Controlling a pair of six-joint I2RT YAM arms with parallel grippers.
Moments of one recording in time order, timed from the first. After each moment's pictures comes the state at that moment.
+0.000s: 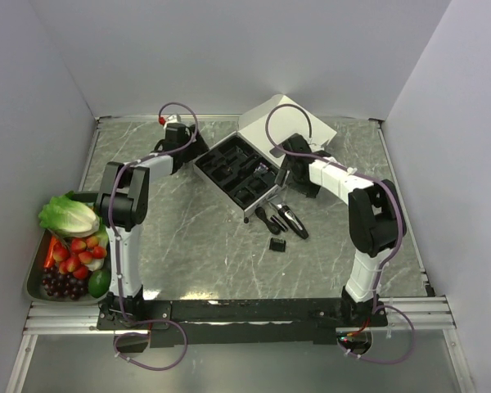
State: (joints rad) left arm -0.22 2.19 1.50 0.12 -0.05 -0.62; right arm 0.37 1.85 1.32 -0.62 0.29 0.75
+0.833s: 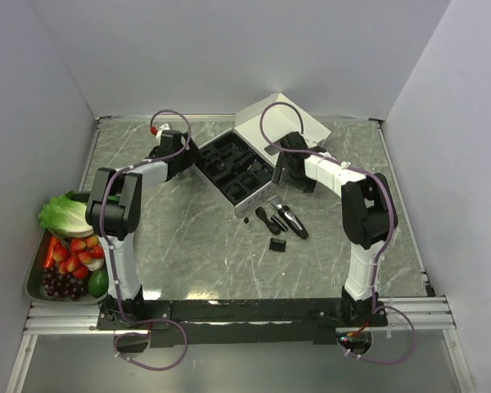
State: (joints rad) left arm -0.21 2.04 1.31 0.08 -0.10 -0.70; right arm 0.37 1.95 1.43 -0.61 0.26 0.65
